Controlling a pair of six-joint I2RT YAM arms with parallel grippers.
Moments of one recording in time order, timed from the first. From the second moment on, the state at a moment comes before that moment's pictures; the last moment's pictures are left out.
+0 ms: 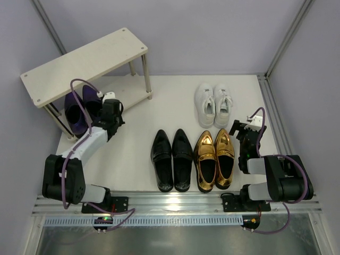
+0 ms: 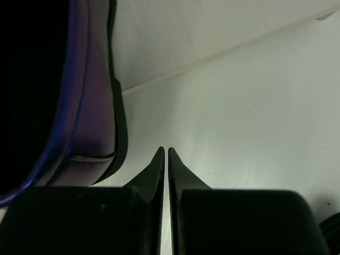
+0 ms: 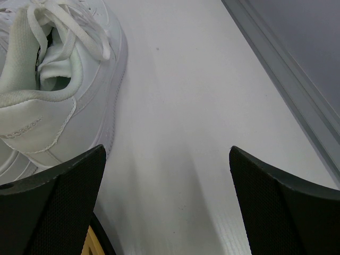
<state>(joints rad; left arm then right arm) -0.21 1.37 0.87 -0.17 -0.33 -0.31 0.02 1.37 0.17 1.07 0.28 0.04</state>
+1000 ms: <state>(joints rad) -0.31 1.35 0.81 -0.20 -0.46 -0.39 0.02 1.37 0.17 1.07 0.28 0.04</state>
